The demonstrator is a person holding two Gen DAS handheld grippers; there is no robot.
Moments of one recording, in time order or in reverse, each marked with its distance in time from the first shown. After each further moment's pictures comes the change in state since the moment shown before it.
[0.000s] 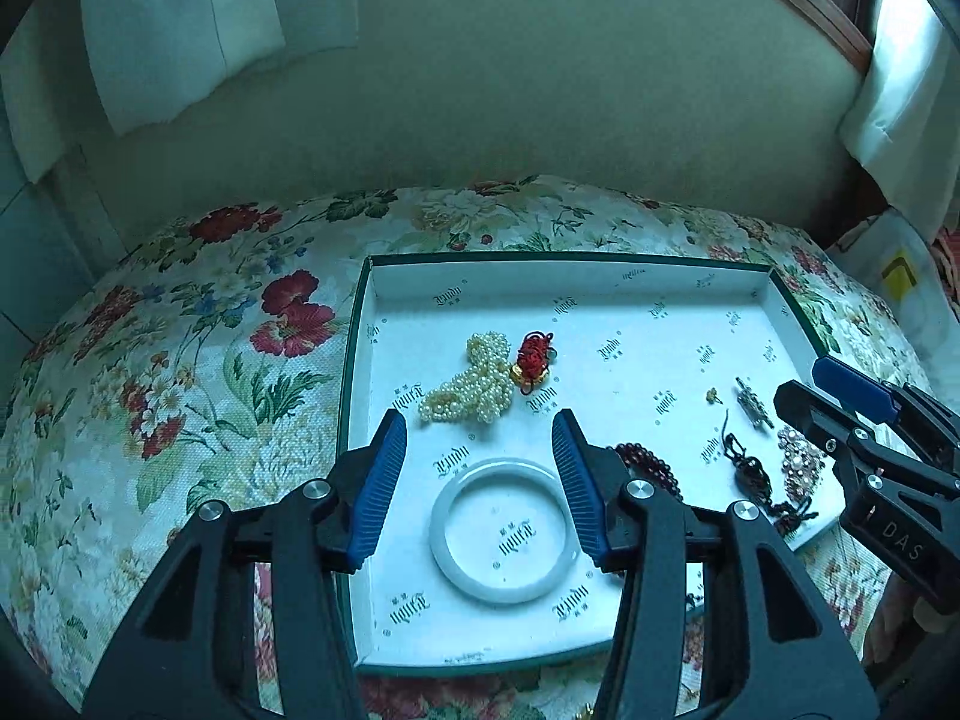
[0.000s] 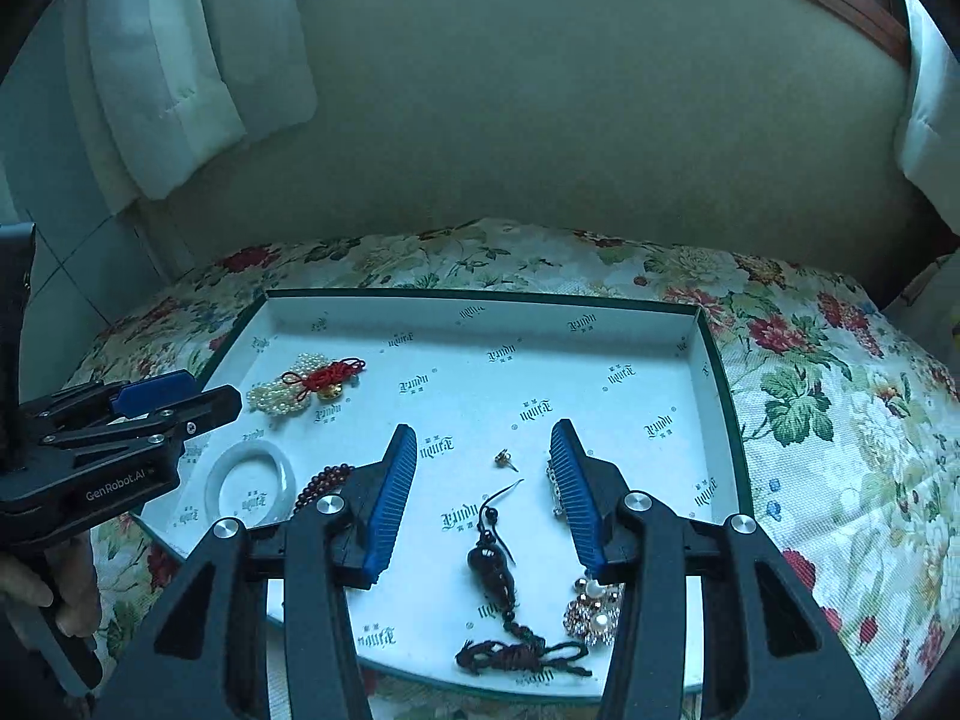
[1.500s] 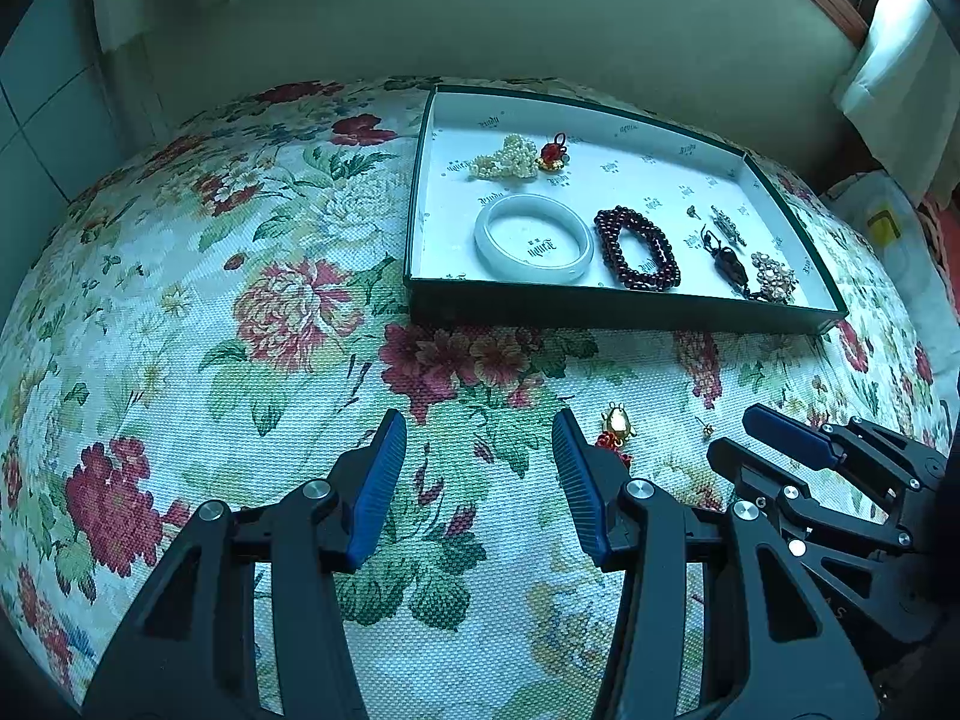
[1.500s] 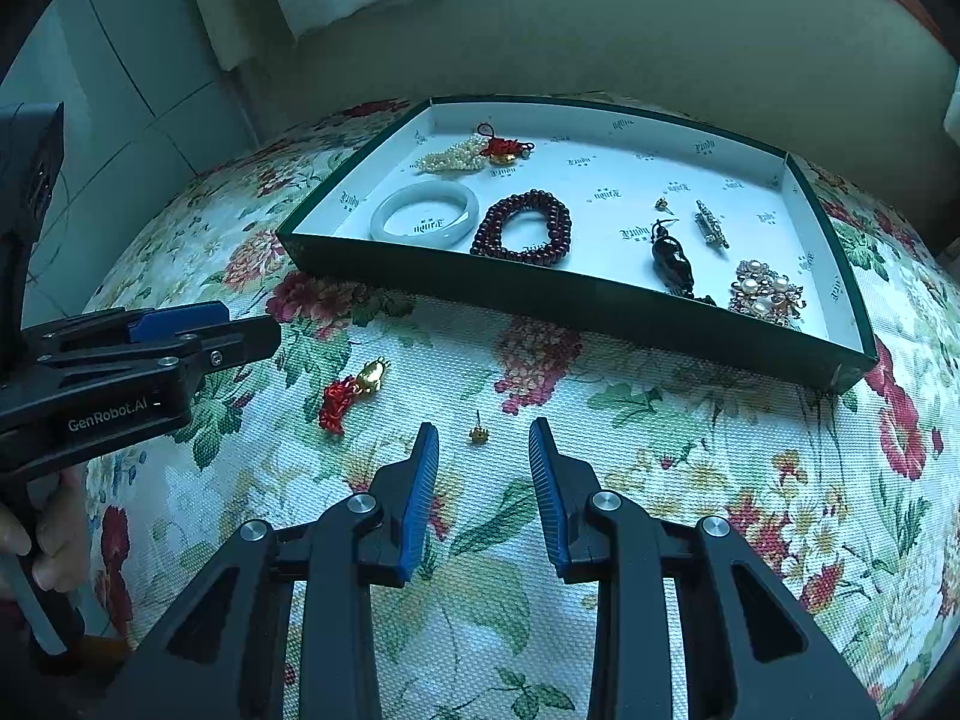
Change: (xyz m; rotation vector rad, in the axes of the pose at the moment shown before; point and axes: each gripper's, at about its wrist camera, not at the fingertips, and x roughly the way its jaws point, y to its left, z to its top) left arm -0.058 0.018 -0.115 -0.069 0.132 0.004; right arm -0.034 0.065 -0.111 -0.114 0.210 0.134
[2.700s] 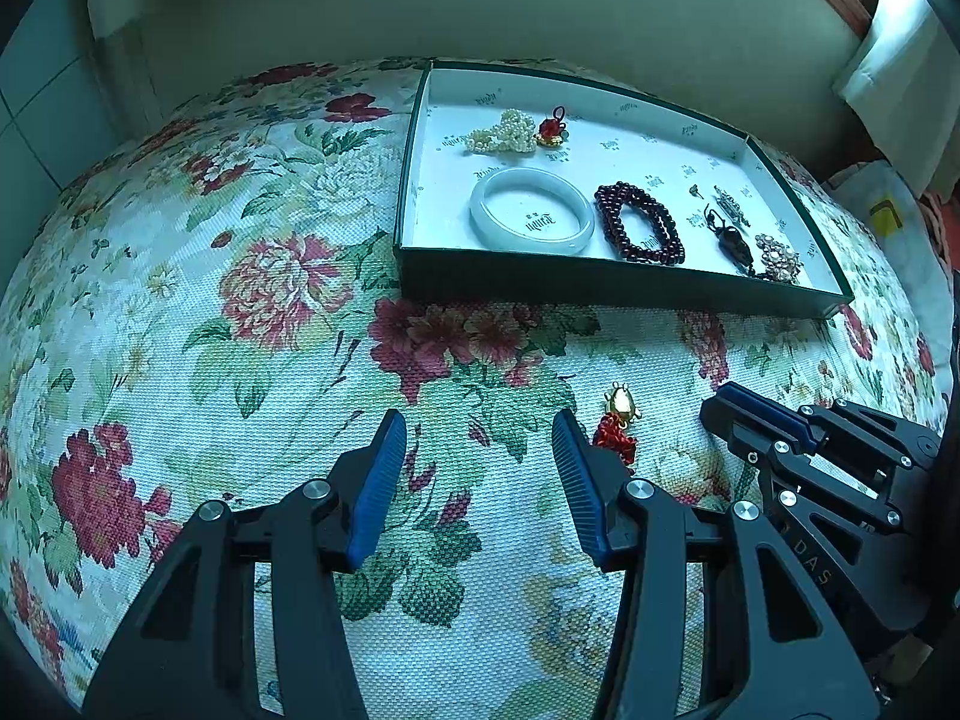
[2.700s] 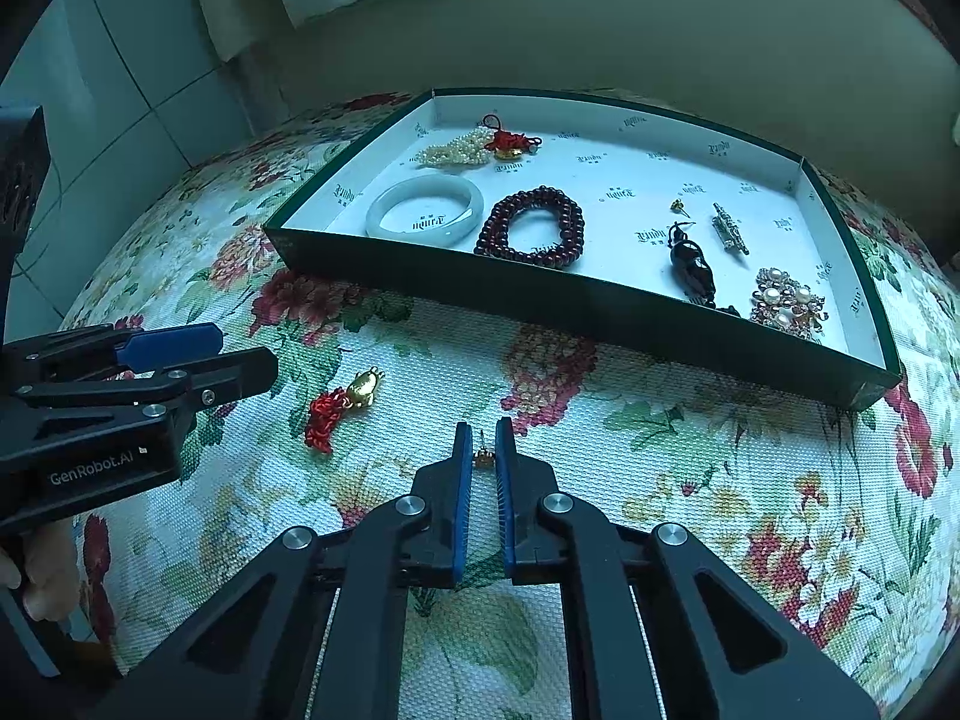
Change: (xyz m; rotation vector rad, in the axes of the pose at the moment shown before) left arm 0.009 -0.002 -0.006 0.000 0.031 -0.005; right arm 0.013 0.001 0.002 -0.018 -0.006 -0.013
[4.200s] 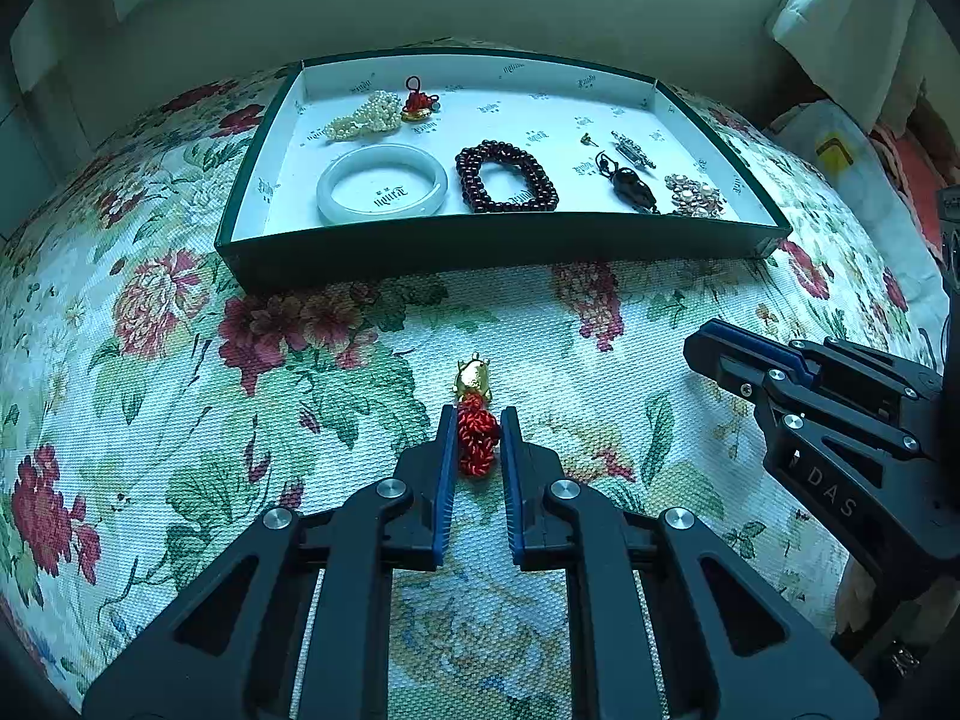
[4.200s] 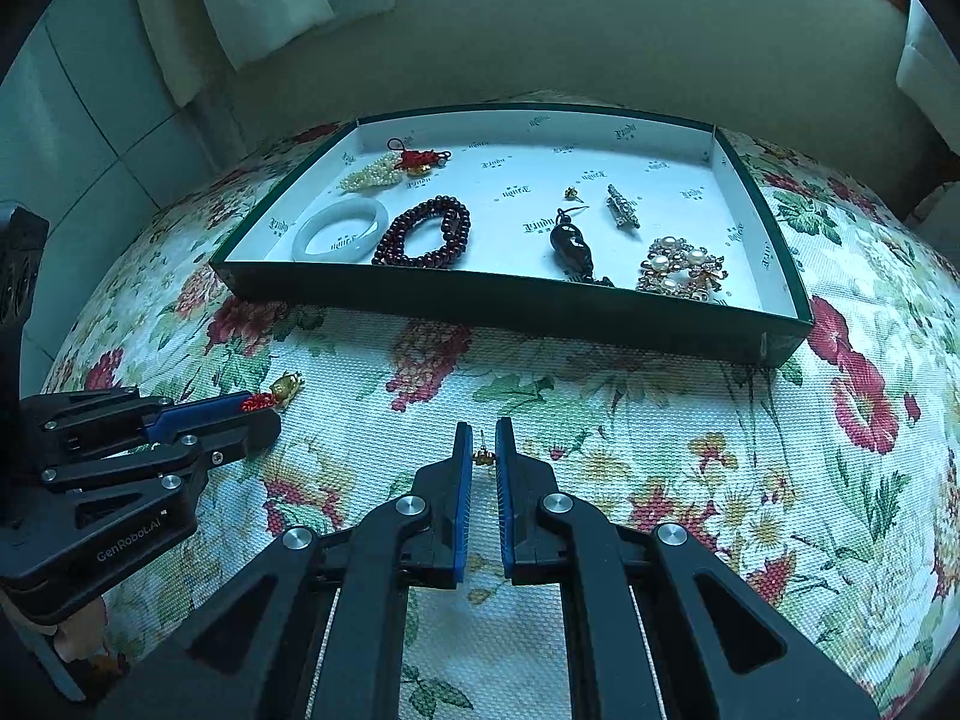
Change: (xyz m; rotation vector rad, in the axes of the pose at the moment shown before) left arm 0.011 -0.056 -0.010 0.126 0.016 -0.079; right arm -0.022 -0.045 -0.011 0.102 -0.032 -0.028
